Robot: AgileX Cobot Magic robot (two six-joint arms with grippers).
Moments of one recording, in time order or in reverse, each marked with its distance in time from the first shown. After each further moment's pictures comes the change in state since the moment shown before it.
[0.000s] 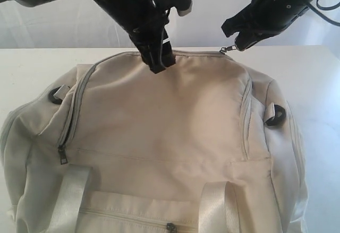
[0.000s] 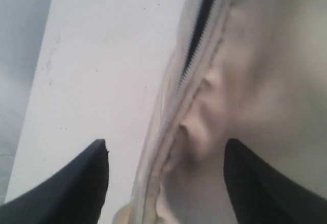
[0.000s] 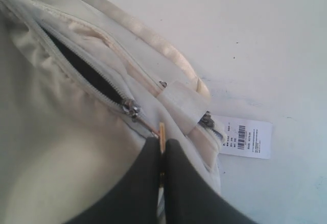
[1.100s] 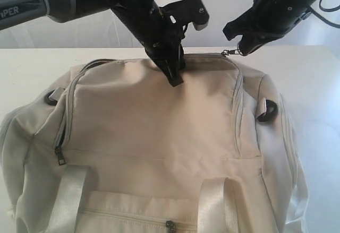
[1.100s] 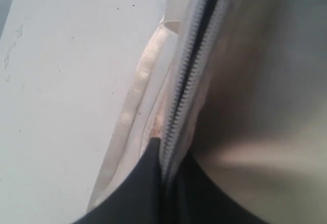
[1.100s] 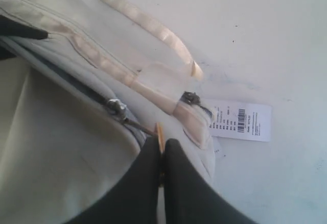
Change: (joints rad) left arm -0.046 0.082 -0.044 0.046 0.020 -0.146; right arm 0.000 0.000 0.000 -0.049 0.038 0.056
